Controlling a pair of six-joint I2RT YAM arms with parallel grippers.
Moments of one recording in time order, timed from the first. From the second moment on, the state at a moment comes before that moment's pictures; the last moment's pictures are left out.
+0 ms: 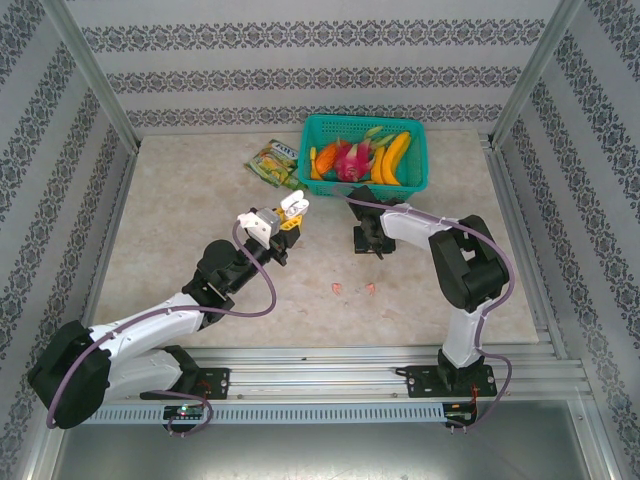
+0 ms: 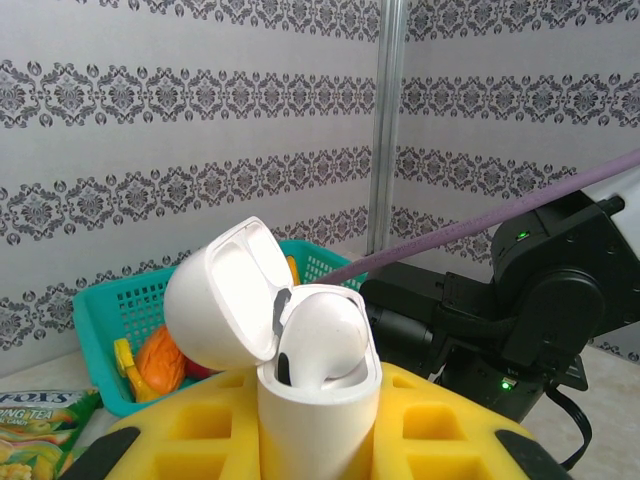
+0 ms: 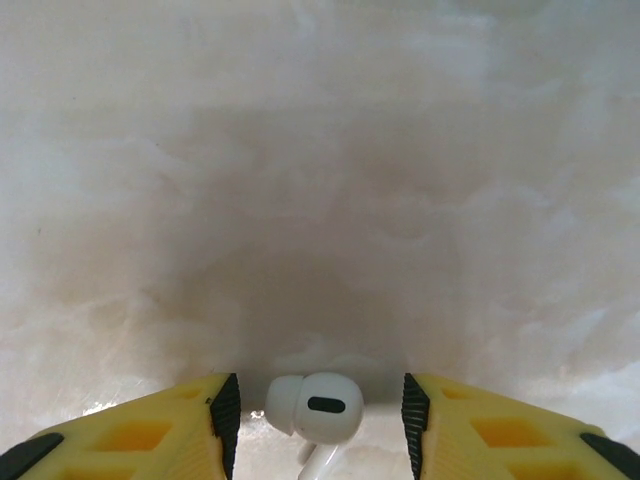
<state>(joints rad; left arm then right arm) -0.69 1.11 0.50 0.73 -0.01 -0.01 0.47 1.90 1.20 -0.66 0.15 0.51</state>
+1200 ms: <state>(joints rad) -0.69 1.14 0.50 0.73 -0.01 -0.01 0.47 1.84 1.14 -0.60 0.16 0.57</state>
